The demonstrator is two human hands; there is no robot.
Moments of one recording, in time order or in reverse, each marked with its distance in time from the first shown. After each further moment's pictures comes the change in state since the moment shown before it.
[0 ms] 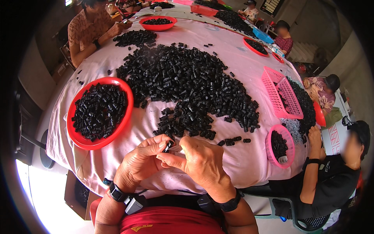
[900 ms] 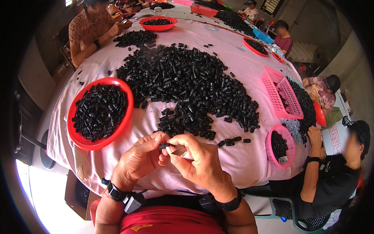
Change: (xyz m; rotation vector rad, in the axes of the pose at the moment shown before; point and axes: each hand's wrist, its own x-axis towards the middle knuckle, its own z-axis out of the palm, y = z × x) left_hand -0.001 0.006 -0.002 0.002 0.061 0.005; right_hand -0.002 0.003 -0.007 0.556 -0.110 0.076
